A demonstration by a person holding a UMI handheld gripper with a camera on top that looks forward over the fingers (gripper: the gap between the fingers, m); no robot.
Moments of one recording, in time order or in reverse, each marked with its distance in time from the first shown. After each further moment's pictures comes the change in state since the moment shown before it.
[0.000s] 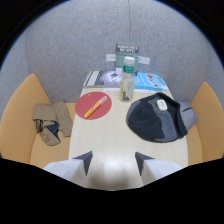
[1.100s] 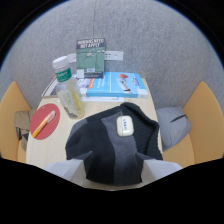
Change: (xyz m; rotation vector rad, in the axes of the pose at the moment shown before) arm 0.183 -0.070 0.105 -0.026 0.073 0.009
